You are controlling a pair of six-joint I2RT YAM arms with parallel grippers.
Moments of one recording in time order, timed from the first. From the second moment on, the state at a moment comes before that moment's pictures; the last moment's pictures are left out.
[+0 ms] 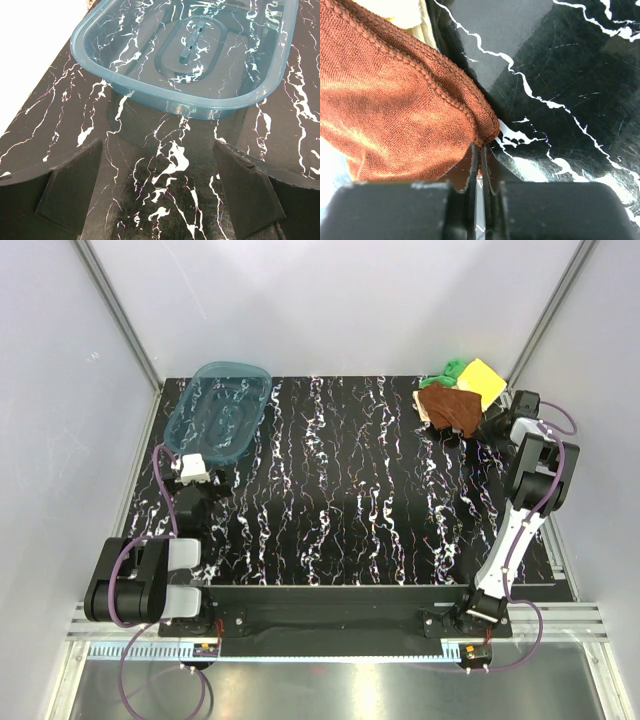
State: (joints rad) left arm -0.03 1.34 0.18 1.02 -0.22 0.00; right arm -0.34 2.27 1.66 -0.28 -0.23 0.77
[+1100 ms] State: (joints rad) left arm -0.11 0.80 0.46 0.34 -0.22 -0.39; right arm -0.22 1.75 1.65 -0.56 -0.28 0.70
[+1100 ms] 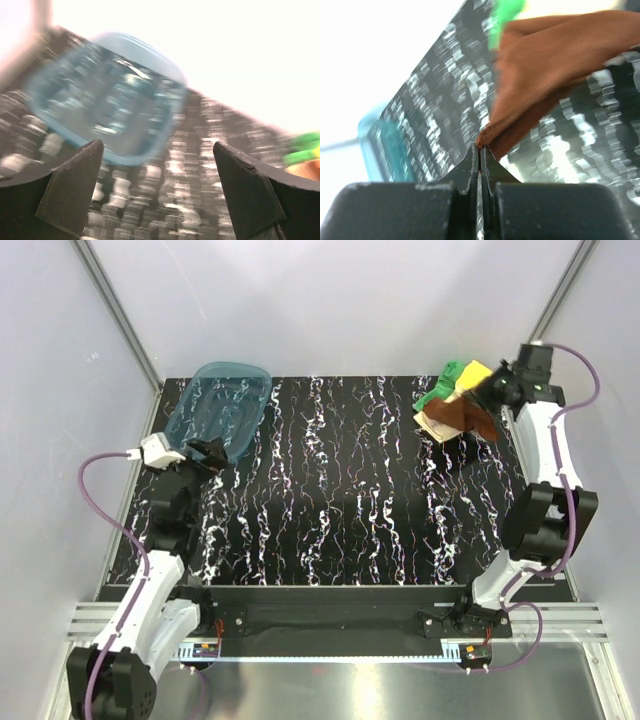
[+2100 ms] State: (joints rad) left arm -1.27 1.29 0.83 0.05 -0.47 -0.52; right arm 0.29 1.58 2.35 -1.05 -0.15 0.62
